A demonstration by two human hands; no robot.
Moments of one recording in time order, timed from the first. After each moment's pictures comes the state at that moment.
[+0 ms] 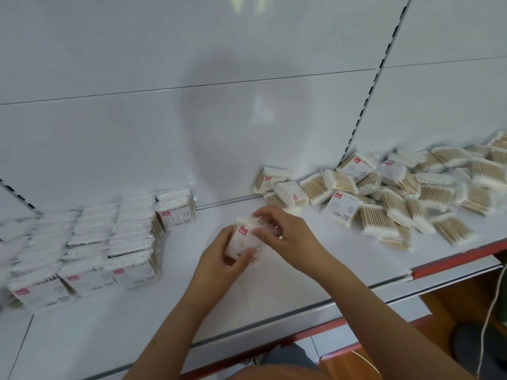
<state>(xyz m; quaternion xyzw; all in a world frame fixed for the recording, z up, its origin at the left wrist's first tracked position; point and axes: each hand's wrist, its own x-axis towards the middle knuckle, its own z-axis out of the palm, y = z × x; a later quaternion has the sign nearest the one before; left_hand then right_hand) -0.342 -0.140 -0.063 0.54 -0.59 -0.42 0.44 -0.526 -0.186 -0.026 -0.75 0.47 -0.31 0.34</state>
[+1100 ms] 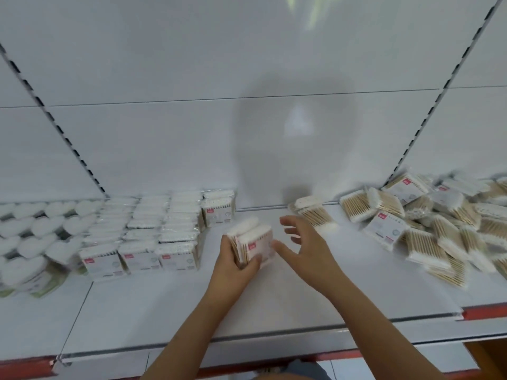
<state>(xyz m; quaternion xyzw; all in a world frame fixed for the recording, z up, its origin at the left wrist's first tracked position) -0.314 -0.126 -0.076 0.60 -0.50 -0.39 0.49 -0.490 -0.178 -0.036 -0.71 0.50 -0.31 0.38</state>
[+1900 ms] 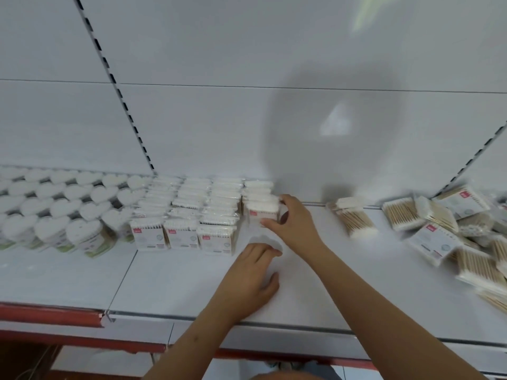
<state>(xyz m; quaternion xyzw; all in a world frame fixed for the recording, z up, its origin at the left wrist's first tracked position) -0.279 -0.097 -0.099 0.58 -0.75 -0.10 0.31 -0.394 -0.229 -0.059 -0.76 0.46 -0.31 0.33</state>
